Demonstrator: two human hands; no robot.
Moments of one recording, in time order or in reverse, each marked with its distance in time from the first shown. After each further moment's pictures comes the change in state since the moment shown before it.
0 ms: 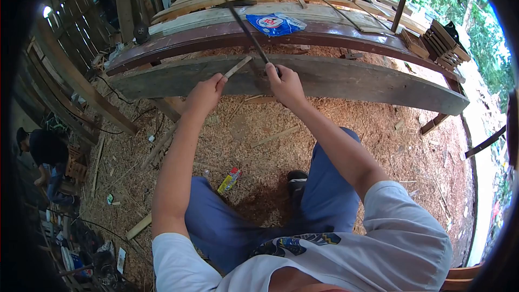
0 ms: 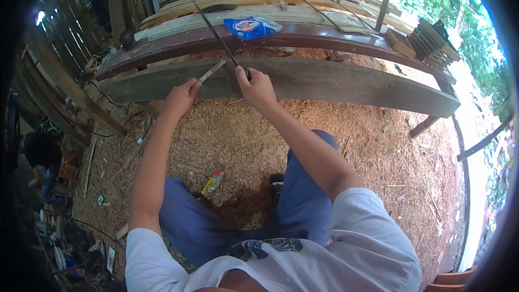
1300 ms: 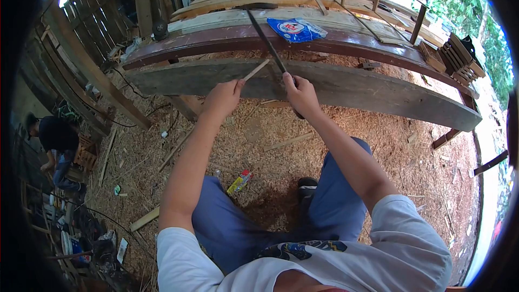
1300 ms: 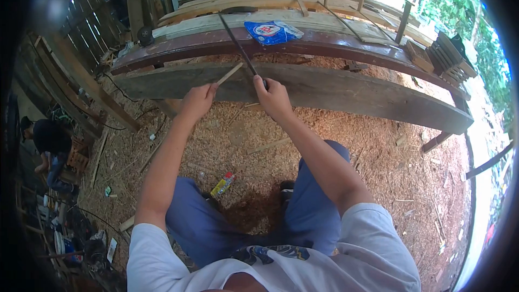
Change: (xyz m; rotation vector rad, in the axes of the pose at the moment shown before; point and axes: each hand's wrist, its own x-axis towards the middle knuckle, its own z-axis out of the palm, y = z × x) left_hand 0.001 0.002 -0.001 -0.001 -0.027 -0.031; right_hand 0.007 0.022 0.018 0.116 -0.011 0.048
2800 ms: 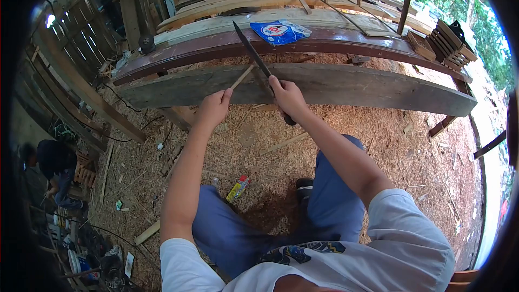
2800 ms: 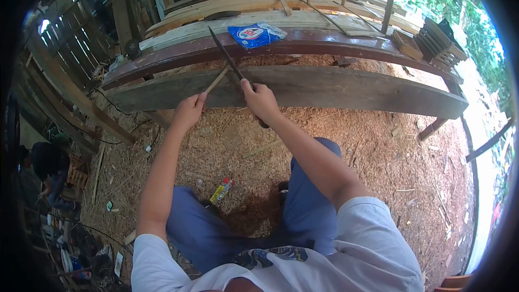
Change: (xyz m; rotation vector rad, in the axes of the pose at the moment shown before) left_hand 0.000 -0.008 0.010 -0.132 -0.038 -0.052; right_hand -0.002 -0.013 -0.004 0.234 -0.128 0.276
